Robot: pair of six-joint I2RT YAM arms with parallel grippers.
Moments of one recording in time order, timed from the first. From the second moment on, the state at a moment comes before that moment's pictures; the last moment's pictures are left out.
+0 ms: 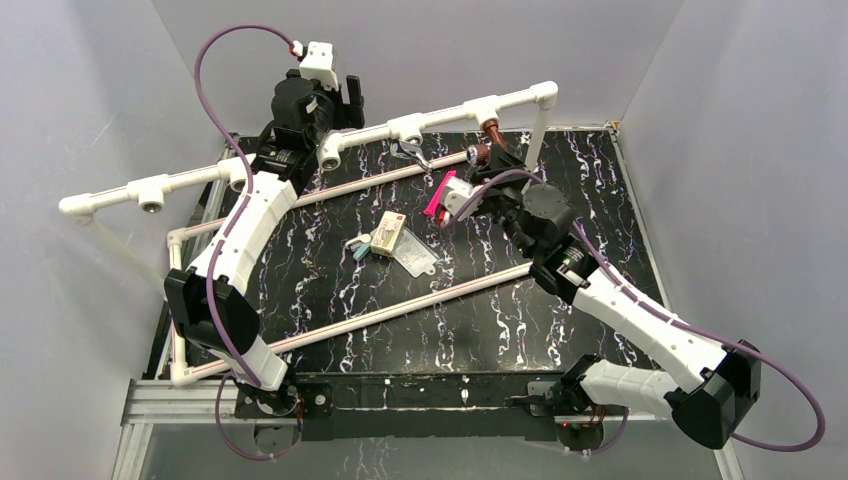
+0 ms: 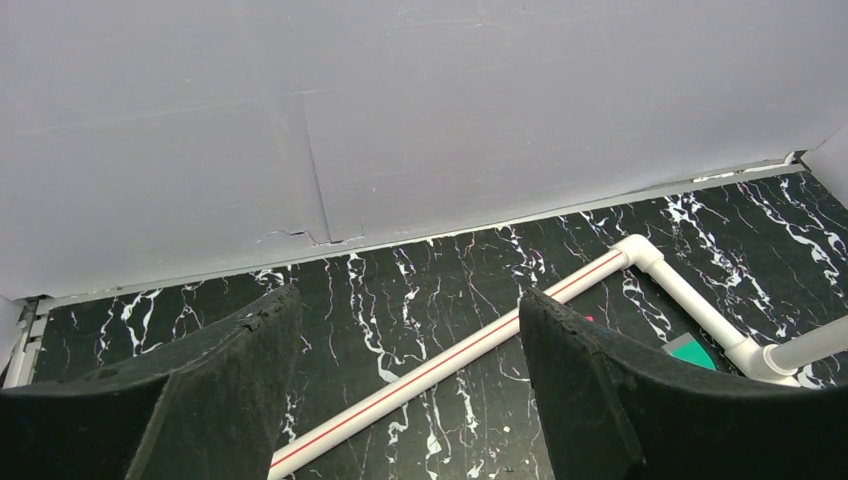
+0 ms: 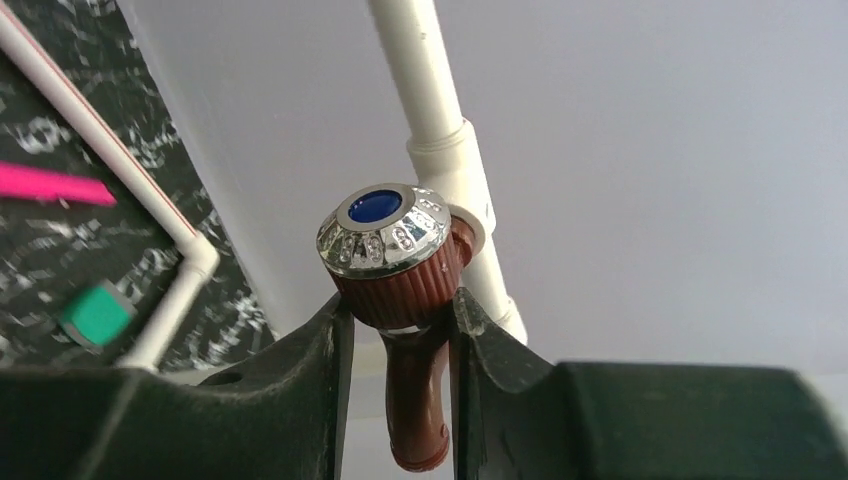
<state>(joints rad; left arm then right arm) -0.31 1.62 1.61 -0.12 -0.07 -0.03 0.77 1.09 0.99 0.11 0.25 -1.34</state>
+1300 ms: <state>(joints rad) -0.31 1.62 1.60 -0.12 -0.06 -0.03 0.67 1.04 0.90 0.27 0.63 1.20</state>
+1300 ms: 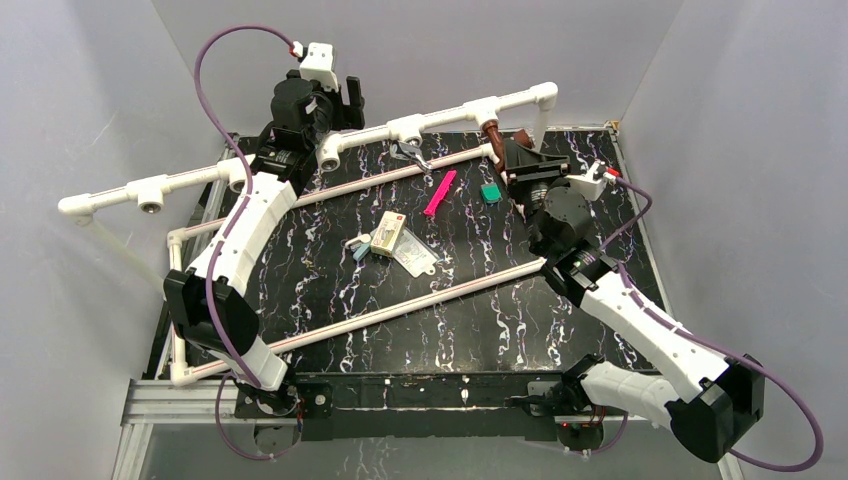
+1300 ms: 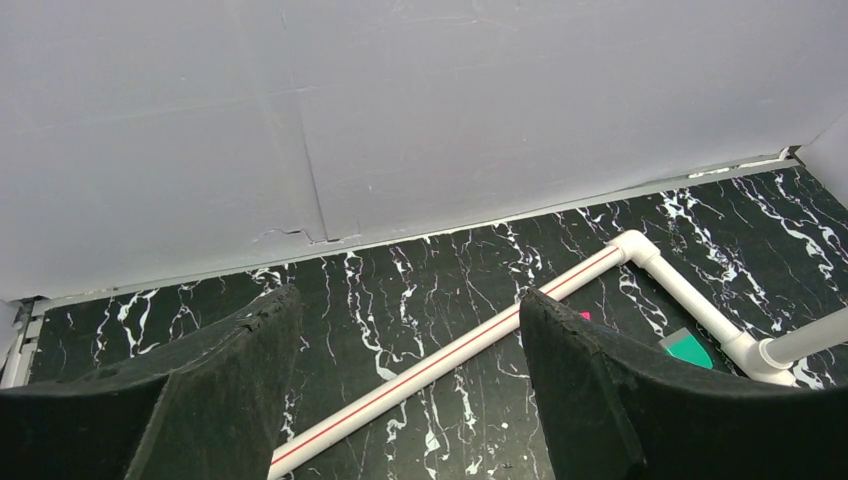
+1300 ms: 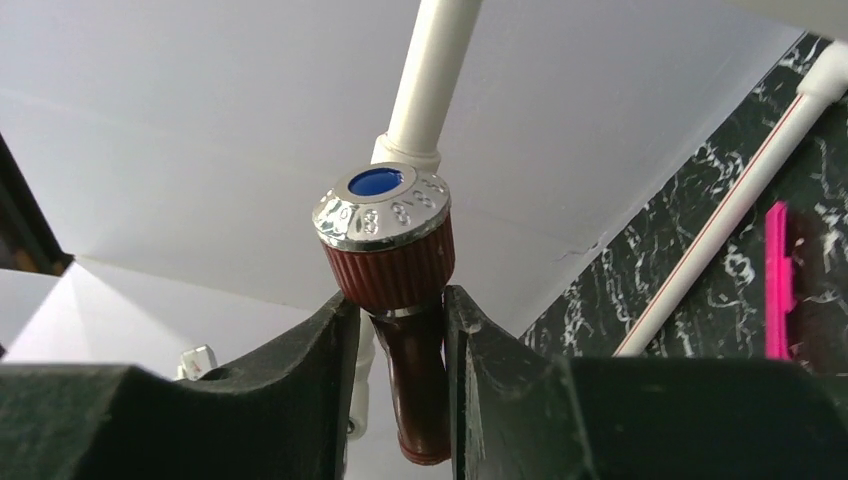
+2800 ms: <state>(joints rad) -0.32 1.62 1.60 -0.12 -0.06 -0.03 0.69 0.80 0.95 -0.04 0.44 0.06</state>
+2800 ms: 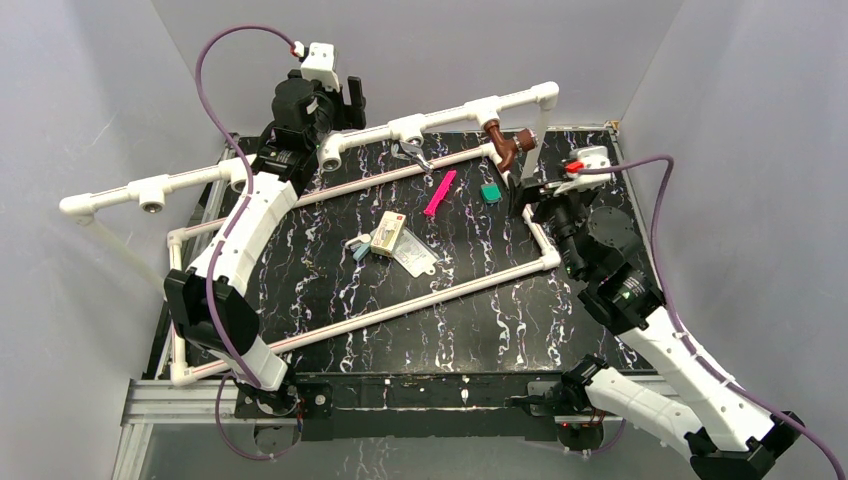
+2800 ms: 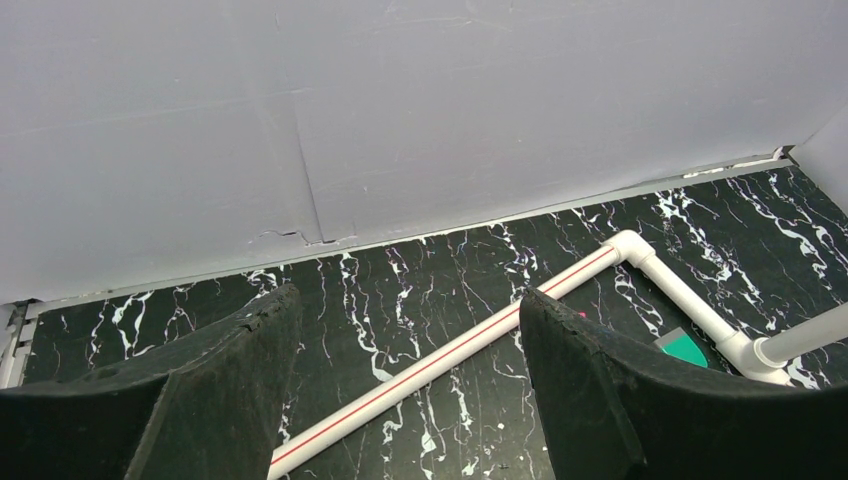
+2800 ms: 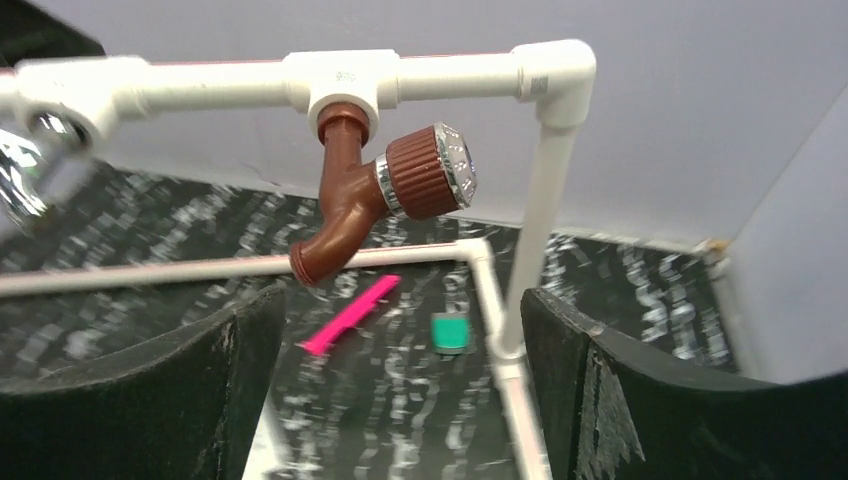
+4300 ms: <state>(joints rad) -0.32 1.63 1.62 -0.14 -0.06 -0.02 0.69 1.15 0.99 0.13 0.31 -1.69</state>
